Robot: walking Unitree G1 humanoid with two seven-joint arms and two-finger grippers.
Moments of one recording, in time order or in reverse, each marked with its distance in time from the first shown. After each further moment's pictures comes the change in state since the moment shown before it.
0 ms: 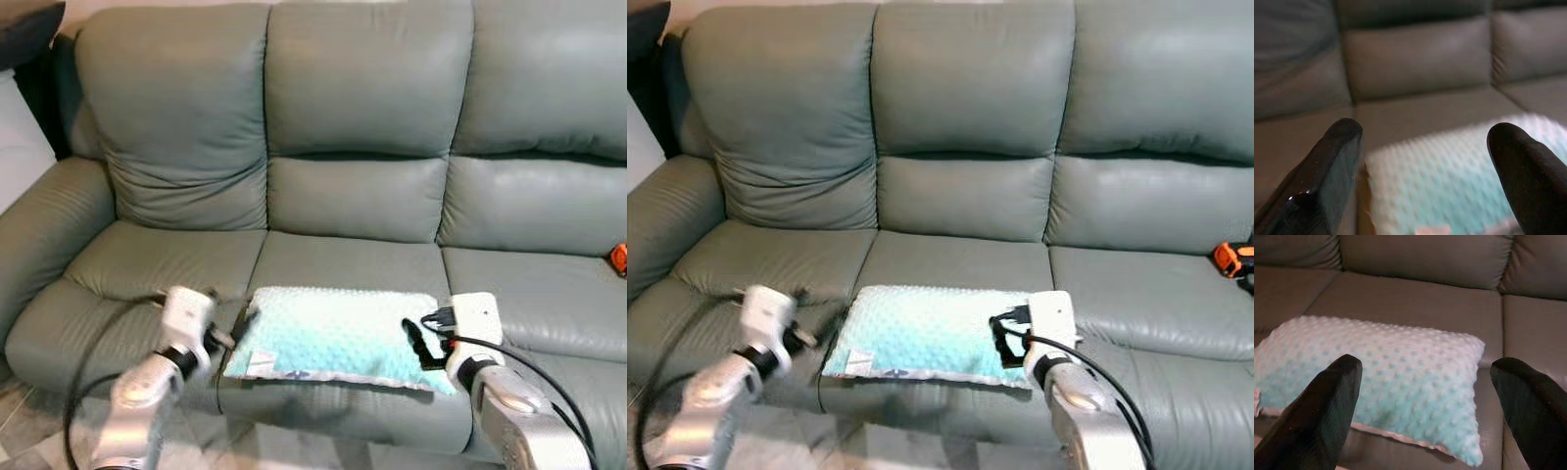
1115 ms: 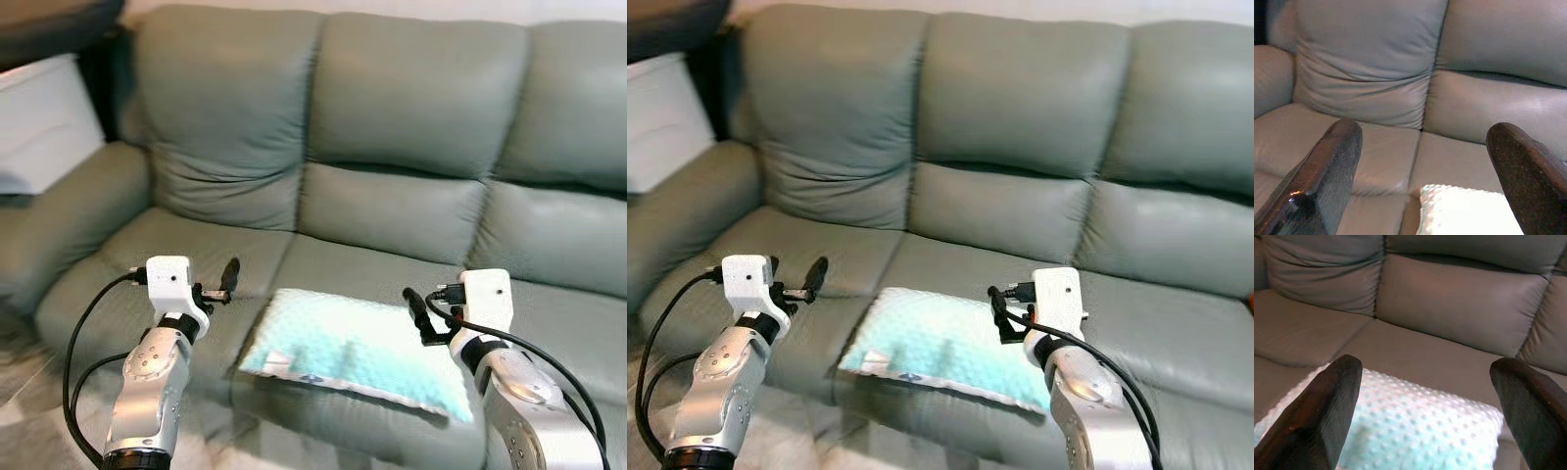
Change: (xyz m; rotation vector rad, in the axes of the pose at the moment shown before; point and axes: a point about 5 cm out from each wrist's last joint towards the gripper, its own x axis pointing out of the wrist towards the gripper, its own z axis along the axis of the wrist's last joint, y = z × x) left arm 0.018 -0.002 0.032 -0.115 -0.090 0.258; right arm -0.011 0.007 0.034 -0.021 -0.156 0.001
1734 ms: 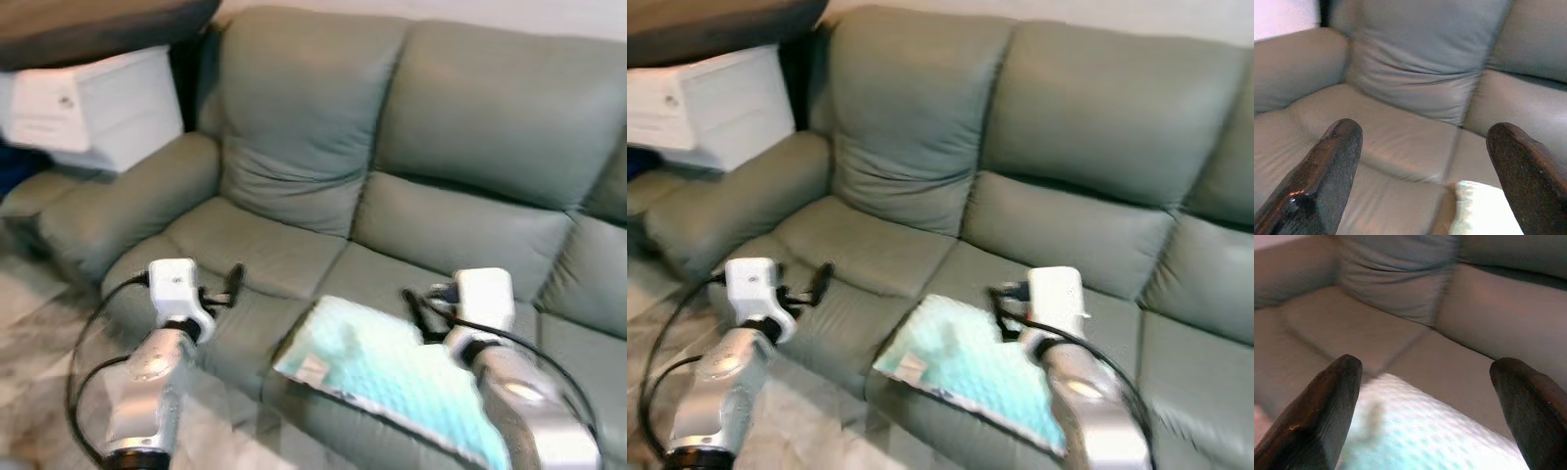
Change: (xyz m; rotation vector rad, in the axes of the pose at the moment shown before) left arm 0.000 0.000 -0.005 -0.037 0.056 -0.006; right arm 0.004 0.009 0.000 0.009 0.004 0.048
